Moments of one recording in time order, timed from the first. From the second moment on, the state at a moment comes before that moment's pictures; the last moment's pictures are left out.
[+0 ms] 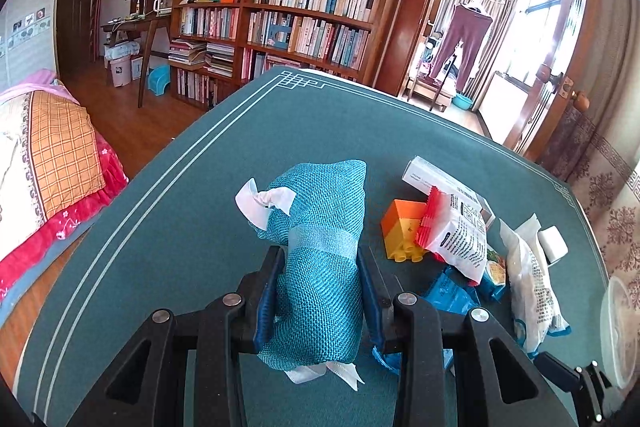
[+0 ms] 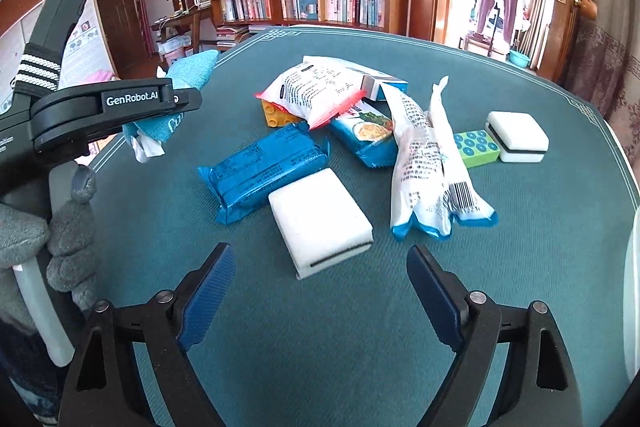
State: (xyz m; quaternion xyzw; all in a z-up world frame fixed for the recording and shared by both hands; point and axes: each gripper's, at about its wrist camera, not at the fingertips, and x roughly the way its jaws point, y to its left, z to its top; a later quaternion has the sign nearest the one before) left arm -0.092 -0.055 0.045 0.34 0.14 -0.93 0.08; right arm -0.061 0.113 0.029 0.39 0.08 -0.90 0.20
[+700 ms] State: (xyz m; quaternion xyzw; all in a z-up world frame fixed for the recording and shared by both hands) left arm -0.089 -0.046 0.040 0.35 0.13 -0.93 0.07; right arm -0.035 0.120 0.026 0.40 0.05 -0.89 0.21
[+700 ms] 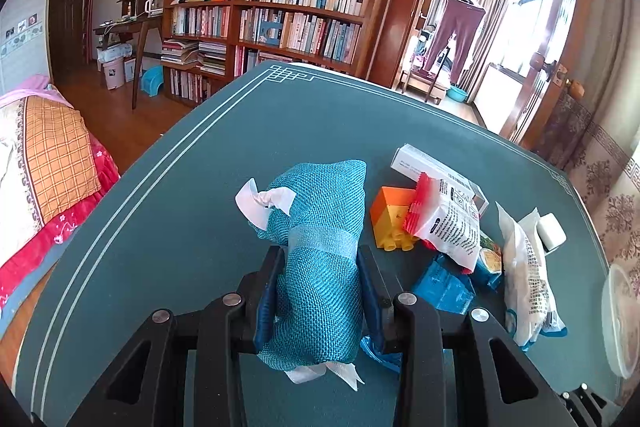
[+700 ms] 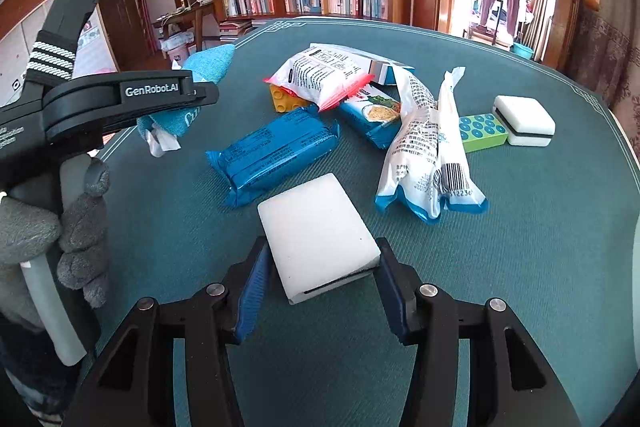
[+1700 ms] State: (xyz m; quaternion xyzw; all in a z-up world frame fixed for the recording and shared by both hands) left arm -0.060 0.026 0.061 0.33 0.05 -0.94 0.01; right arm 0.031 0.305 0.056 0.37 -0.08 -0.92 0.05
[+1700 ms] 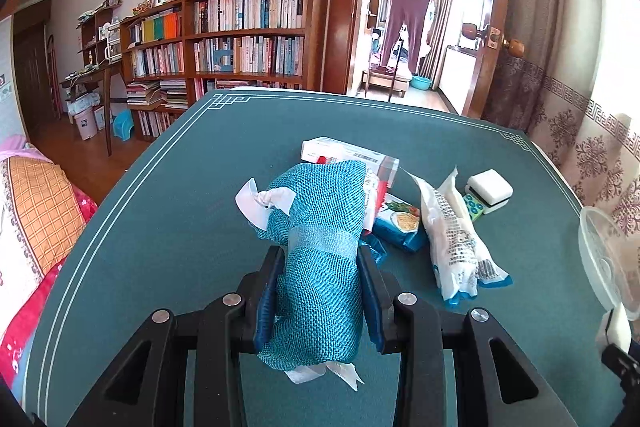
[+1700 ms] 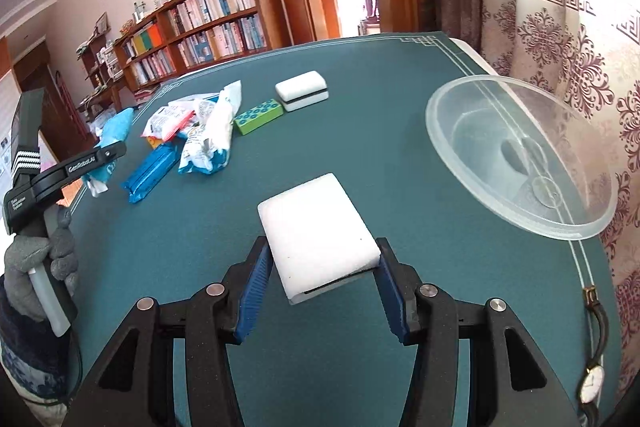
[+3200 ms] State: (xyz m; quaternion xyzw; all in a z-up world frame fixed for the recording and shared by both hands) left arm -0.055 0.277 0.077 0.38 -0.04 -0.89 -0.23; right arm 0.013 0.479 0.065 0.31 -0.16 -0.93 -0.10
